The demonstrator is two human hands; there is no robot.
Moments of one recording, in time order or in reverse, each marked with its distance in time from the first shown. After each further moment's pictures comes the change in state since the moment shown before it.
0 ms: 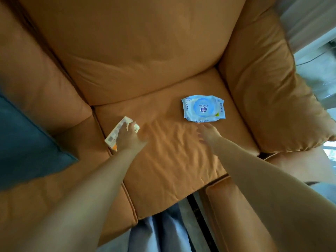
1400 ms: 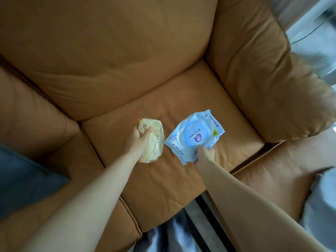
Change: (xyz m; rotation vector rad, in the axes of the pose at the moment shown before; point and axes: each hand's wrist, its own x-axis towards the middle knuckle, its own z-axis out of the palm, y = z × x) left_hand 0.023 0.057 0.031 -0.517 -0.092 0.038; right_hand 0.045 0.089 0.025 0.772 0.267 0.158
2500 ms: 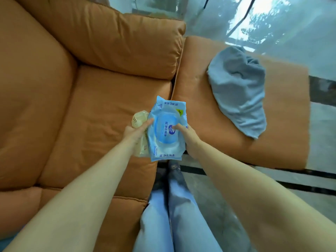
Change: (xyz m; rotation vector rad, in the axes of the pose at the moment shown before) left_hand -0.235 0.081 0.134 0.256 -0.548 -0.013; right_hand -0.177 0.028 -0.256 0.361 -0.094 -0.034
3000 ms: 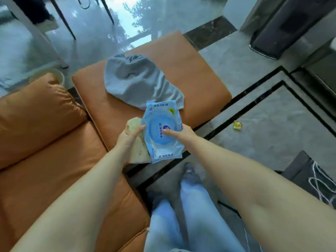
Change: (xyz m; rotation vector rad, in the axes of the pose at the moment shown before) left_hand -0.097 0.024 0.227 0.522 -0.509 0.068; right_hand -0.138 0.031 -0.206 0.284 0.451 -0.224
